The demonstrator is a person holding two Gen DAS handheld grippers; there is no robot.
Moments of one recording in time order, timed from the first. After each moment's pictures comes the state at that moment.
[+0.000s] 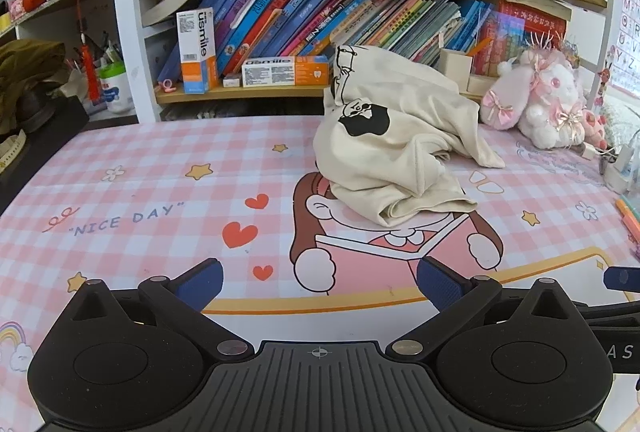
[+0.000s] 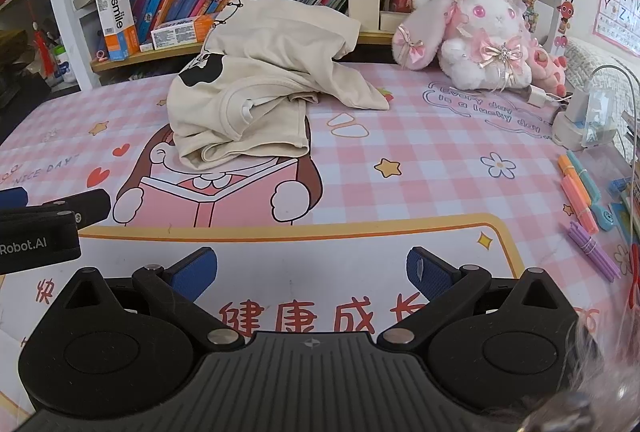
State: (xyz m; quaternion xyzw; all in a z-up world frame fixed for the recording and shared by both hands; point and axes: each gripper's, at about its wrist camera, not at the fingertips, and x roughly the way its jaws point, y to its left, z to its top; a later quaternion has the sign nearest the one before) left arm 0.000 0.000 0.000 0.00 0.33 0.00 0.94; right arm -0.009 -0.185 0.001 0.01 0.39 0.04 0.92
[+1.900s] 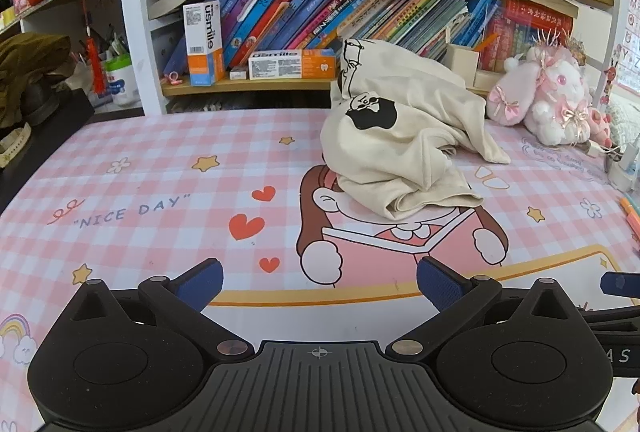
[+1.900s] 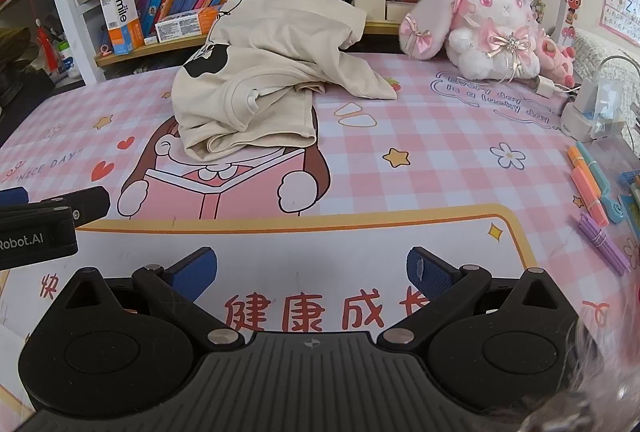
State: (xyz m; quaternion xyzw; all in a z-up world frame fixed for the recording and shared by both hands) left arm -0.002 0.004 0.001 -0.01 0.34 0.01 0.94; right arm -0.008 -0.184 -0.003 0.02 0.40 0.05 0.92
